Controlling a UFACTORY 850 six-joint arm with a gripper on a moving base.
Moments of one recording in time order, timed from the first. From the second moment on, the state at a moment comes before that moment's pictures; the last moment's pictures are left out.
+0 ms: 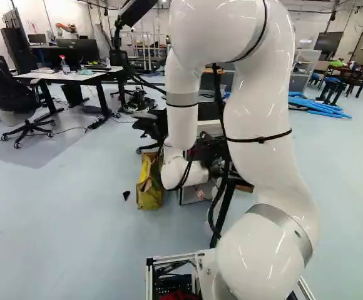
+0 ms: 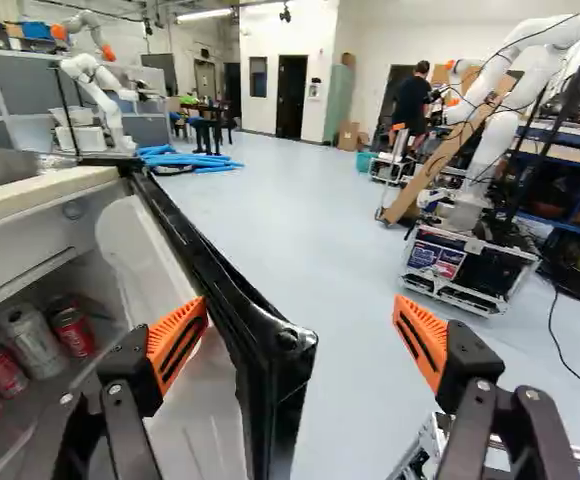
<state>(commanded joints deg) 26.5 -26.7 -22.1 104.6 80.4 0.0</state>
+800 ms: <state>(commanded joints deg) 14.4 -26.6 -24.7 115.1 80.1 0.0</state>
